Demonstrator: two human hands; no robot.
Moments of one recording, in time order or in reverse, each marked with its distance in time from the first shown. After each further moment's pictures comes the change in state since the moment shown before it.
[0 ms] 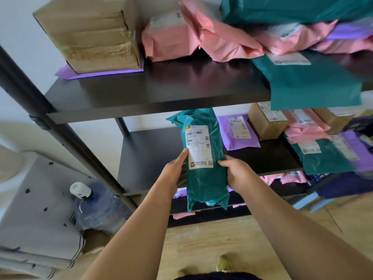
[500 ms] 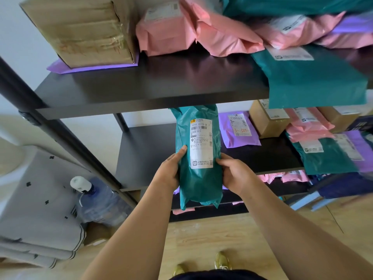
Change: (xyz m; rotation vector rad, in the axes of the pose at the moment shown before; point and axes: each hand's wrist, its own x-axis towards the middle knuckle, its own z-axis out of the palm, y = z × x) left_hand 0.014 -0.004 0.005 -0.305 -0.137 -0.048; right_hand -0.006 0.000 -0.008 0.101 -0.186 0.022
